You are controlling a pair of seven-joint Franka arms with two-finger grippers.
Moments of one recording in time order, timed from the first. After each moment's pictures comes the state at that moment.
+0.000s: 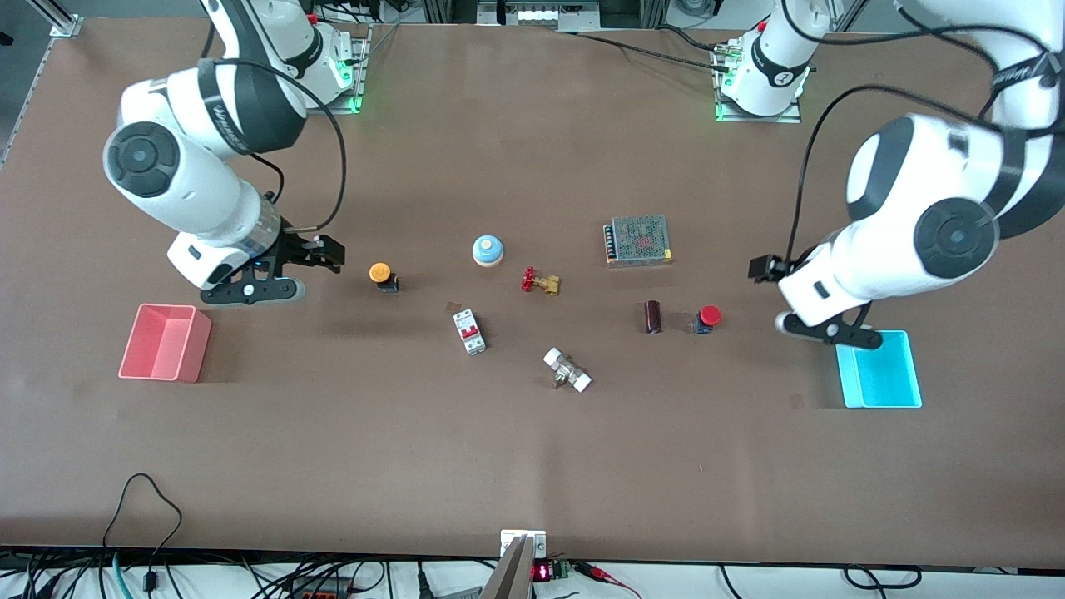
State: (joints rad) left arm -0.13 0.39 -0.10 -1.51 0.00 1.68 -0.06; right arm 0.18 0.20 0.13 -1.87 0.01 2.04 0.24
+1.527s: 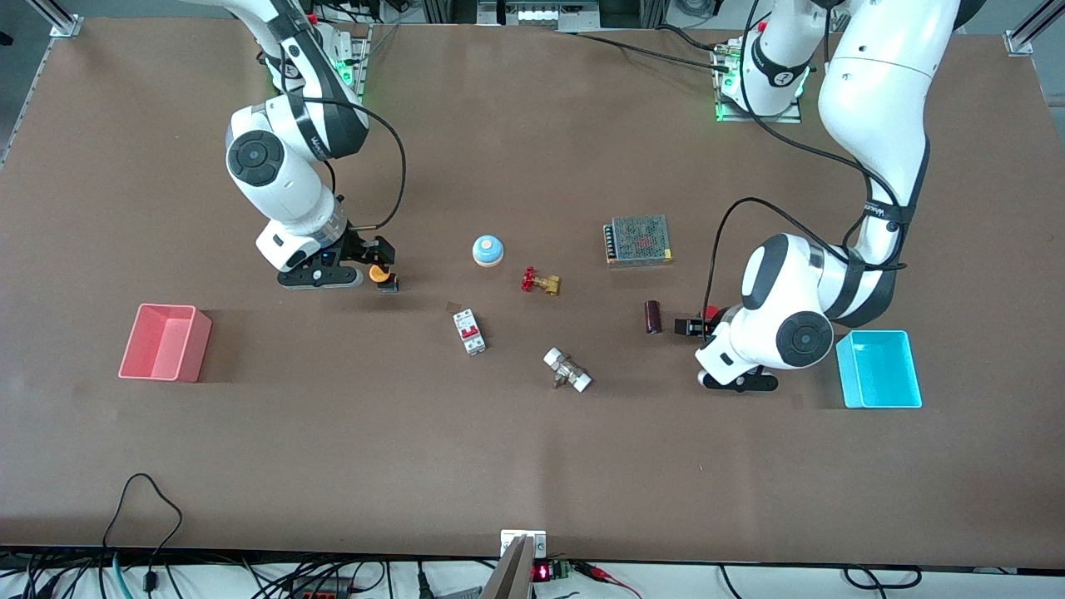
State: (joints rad) left arm -0.19 0.70 -0.09 -1.53 -0.08 1.93 -0.22; right arm 0.26 0.20 0.13 -2.21 0.01 2.47 0.35
